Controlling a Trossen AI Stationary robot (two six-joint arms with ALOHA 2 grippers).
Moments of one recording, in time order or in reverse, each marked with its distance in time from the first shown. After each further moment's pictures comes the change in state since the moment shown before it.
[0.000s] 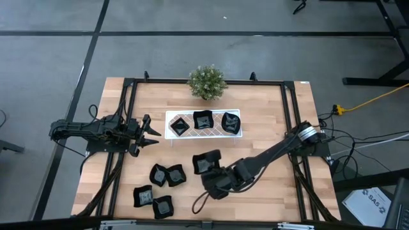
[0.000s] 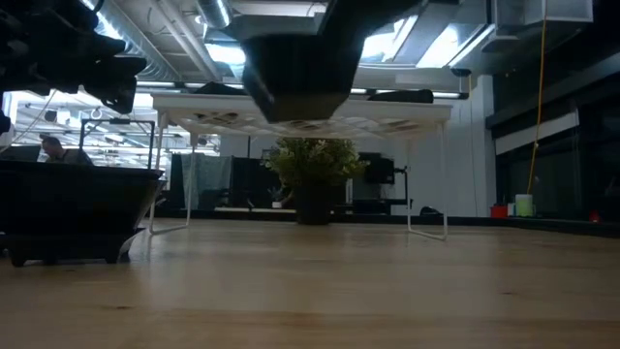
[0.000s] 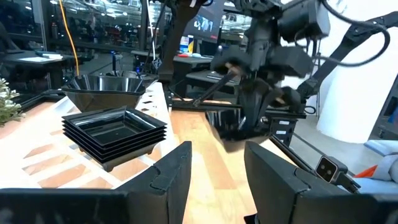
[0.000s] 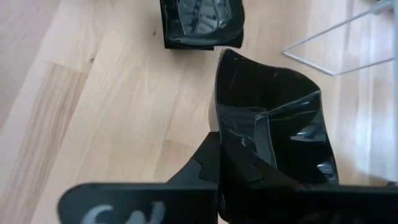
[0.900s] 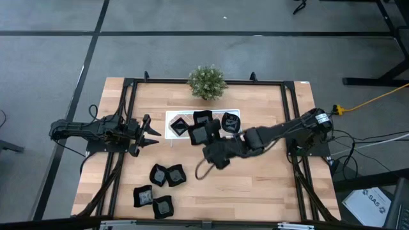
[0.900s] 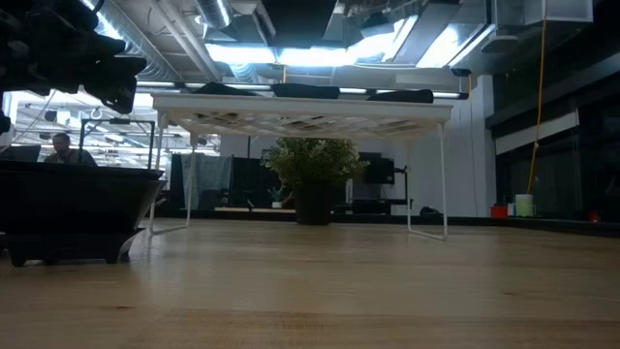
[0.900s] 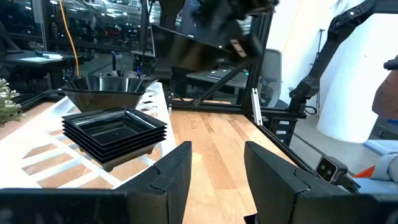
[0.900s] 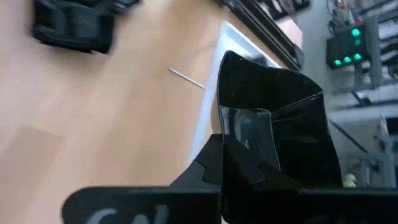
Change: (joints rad) left arm 0.000 0.000 0.000 0.000 0.000 0.000; right arm -0.177 -0.214 0.000 0.004 0.061 -0.448
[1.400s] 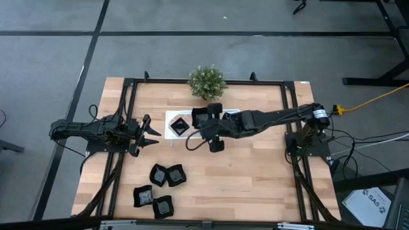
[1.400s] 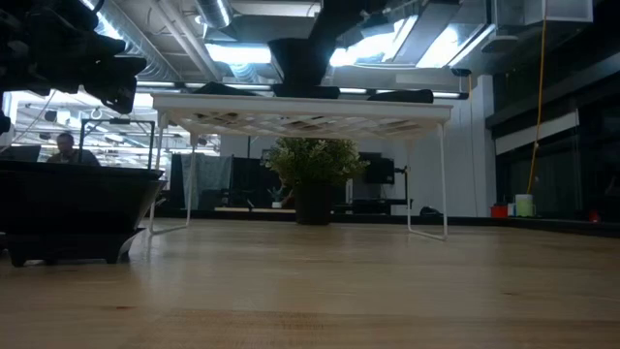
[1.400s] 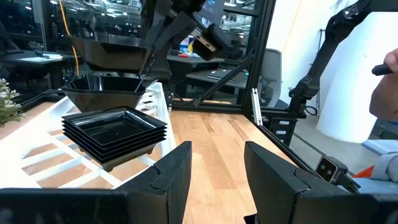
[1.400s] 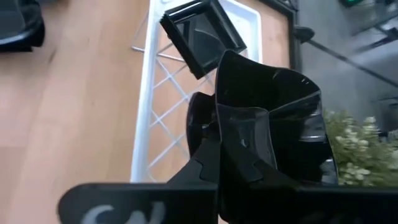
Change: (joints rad) left arm 0.000 0.000 0.000 0.000 0.000 0.000; right arm -0.181 0.000 0.000 -0.030 -0.082 0.156
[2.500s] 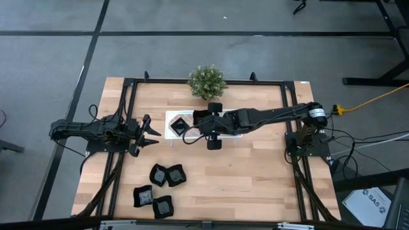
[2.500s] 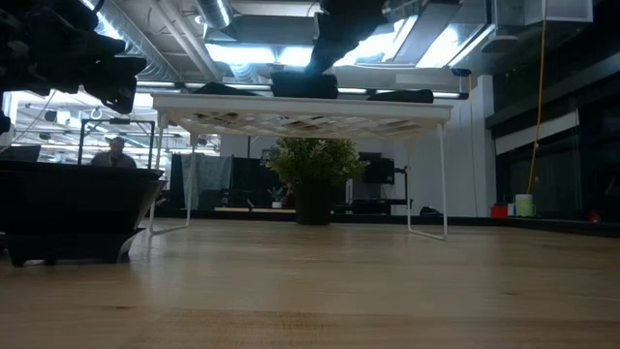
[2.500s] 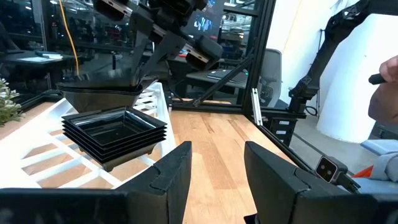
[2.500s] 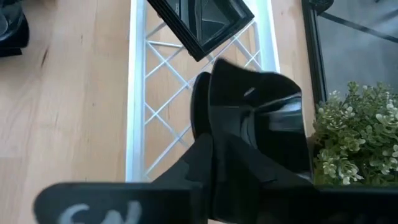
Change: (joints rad) left arm 0.000 0.000 0.000 0.000 0.000 0.000; right arm -0.050 0.017 -0.059 0.045 -0.066 0.101
